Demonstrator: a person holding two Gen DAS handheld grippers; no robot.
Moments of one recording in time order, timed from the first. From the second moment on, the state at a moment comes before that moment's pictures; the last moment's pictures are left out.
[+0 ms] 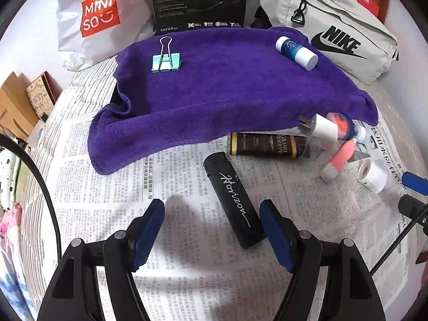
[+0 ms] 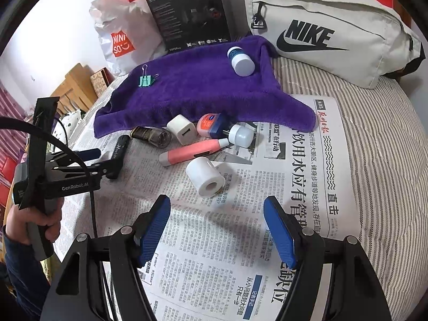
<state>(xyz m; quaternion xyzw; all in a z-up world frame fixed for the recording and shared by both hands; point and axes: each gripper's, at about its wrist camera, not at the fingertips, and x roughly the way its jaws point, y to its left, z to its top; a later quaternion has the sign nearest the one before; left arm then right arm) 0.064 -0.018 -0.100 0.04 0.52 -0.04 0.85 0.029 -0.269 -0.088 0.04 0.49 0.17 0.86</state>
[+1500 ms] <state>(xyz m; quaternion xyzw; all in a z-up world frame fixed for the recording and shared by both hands) 0.060 0.008 -0.109 0.06 0.43 -0.11 0.89 0.052 -0.240 -0.120 -0.04 0.44 0.19 0.88</state>
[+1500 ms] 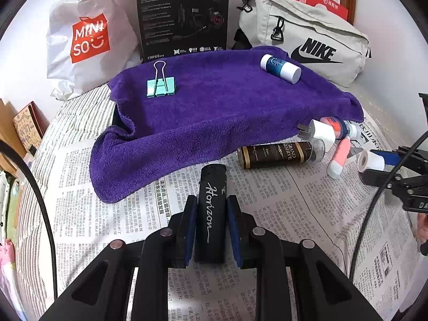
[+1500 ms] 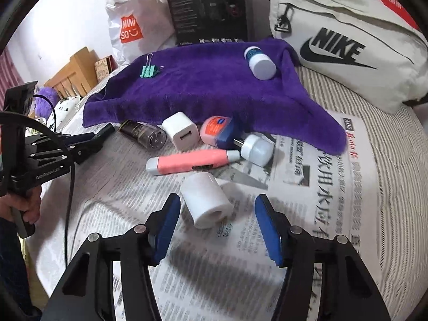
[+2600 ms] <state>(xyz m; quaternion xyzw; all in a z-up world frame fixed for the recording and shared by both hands) 0.055 0.011 -0.106 0.05 0.43 -0.12 0.89 0.061 -0.226 -0.116 -0.07 0.43 0.20 0.88</state>
